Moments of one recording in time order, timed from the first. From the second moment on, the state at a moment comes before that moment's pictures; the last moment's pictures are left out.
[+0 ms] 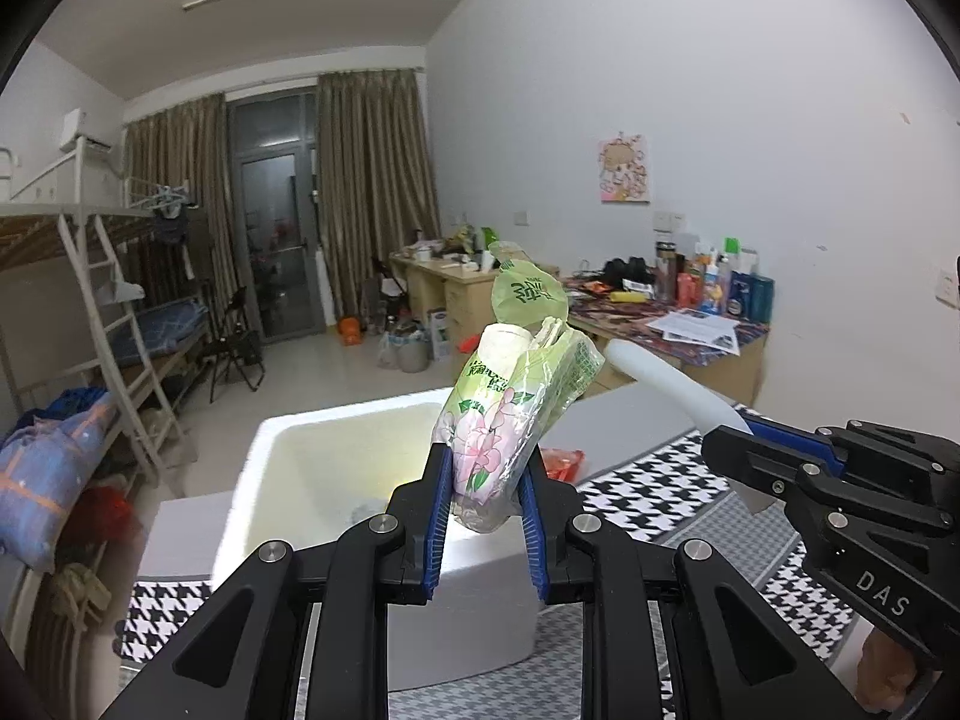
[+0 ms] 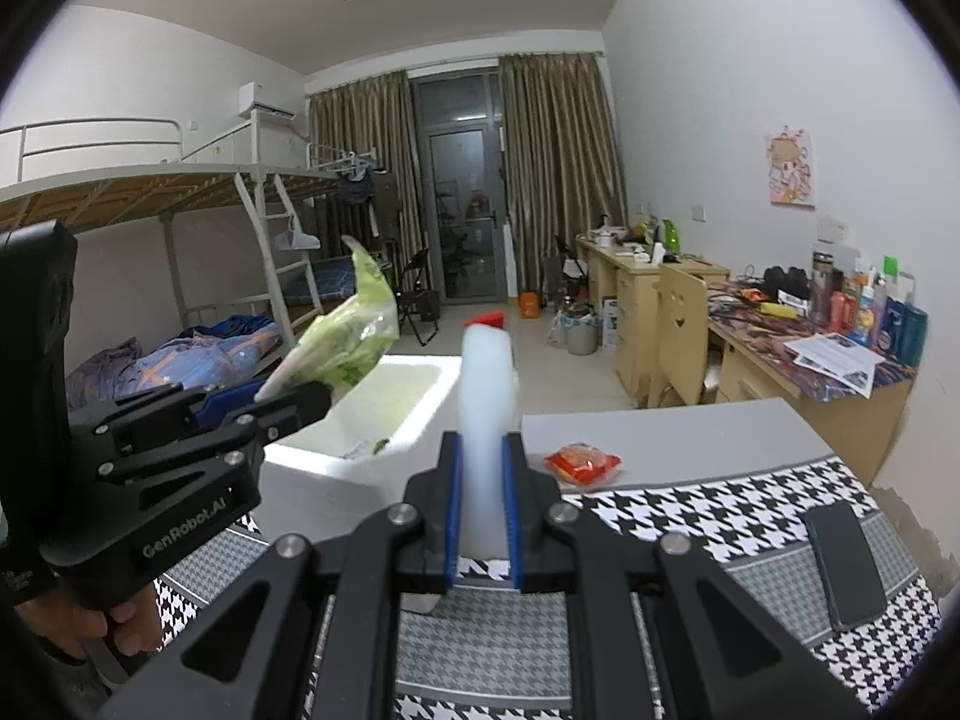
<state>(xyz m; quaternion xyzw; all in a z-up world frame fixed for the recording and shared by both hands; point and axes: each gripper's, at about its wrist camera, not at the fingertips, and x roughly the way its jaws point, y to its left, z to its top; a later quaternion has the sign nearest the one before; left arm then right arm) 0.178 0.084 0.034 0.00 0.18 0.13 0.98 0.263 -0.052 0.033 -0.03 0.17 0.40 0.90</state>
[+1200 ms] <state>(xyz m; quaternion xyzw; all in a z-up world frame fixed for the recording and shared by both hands) 0.215 0.147 0.018 -0.04 0.21 0.21 0.95 0.285 0.030 0.035 -0.06 0.20 0.44 0.87</state>
